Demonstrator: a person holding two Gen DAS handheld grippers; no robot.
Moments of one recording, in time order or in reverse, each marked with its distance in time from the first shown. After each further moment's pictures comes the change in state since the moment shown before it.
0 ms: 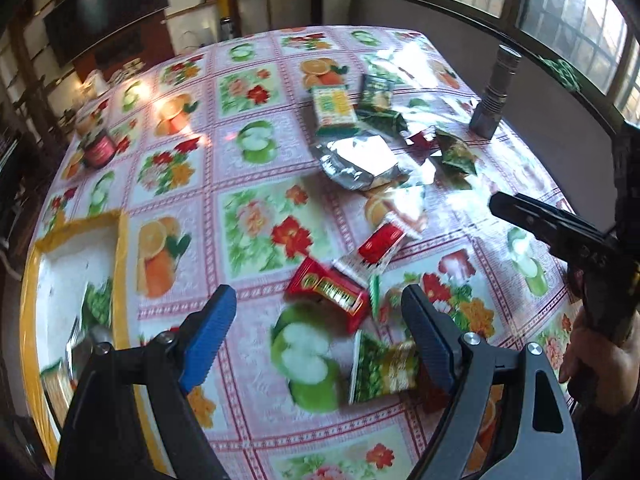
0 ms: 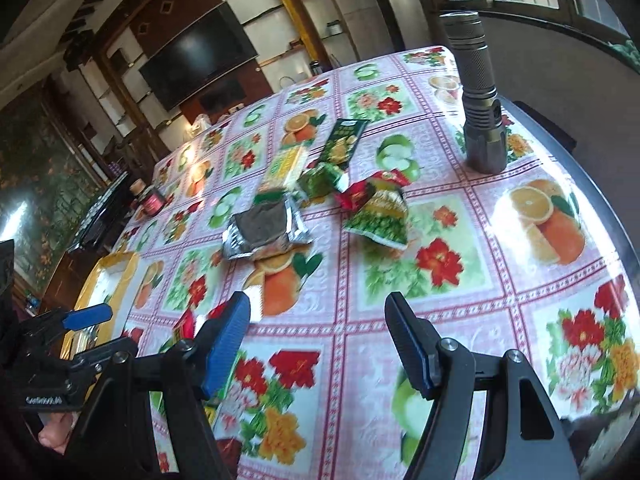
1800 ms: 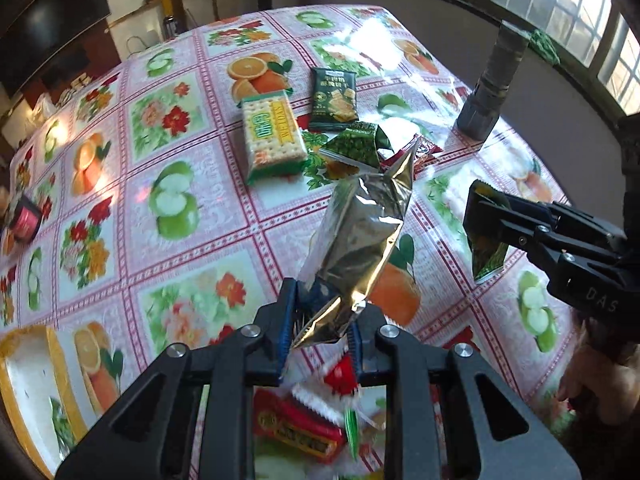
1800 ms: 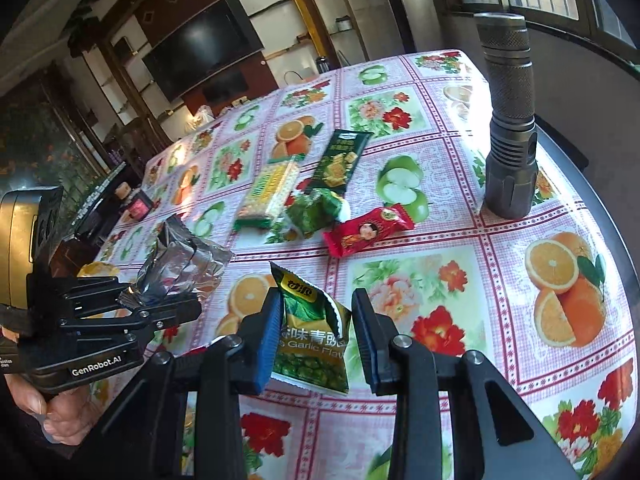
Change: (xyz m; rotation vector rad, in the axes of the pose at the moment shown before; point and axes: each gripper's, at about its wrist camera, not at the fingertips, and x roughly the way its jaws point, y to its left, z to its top) left arm 0.068 -0.019 0.062 0.094 0.057 -0.109; right arm 0.030 -0.006 0.034 -0.059 0.018 0.017
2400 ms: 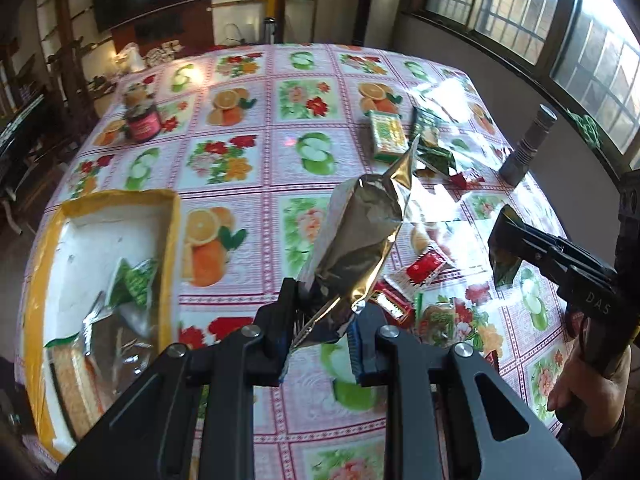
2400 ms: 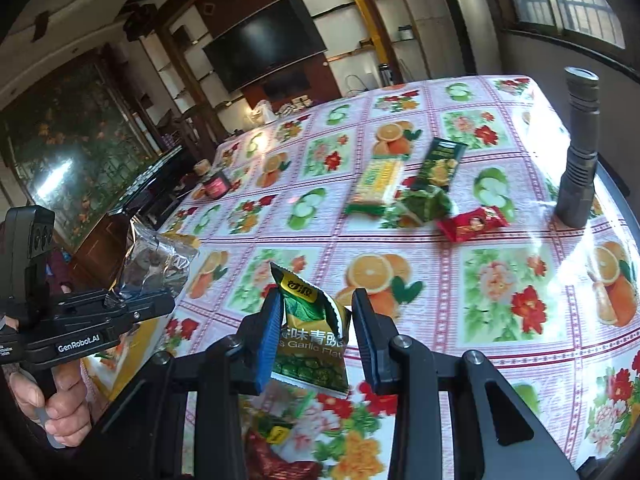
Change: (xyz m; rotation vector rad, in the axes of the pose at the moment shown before) left arm -0.098 0.058 -0.089 -0.289 -0.125 0.125; right arm -0.022 0.073 -0.021 -0.121 -0.015 0.167
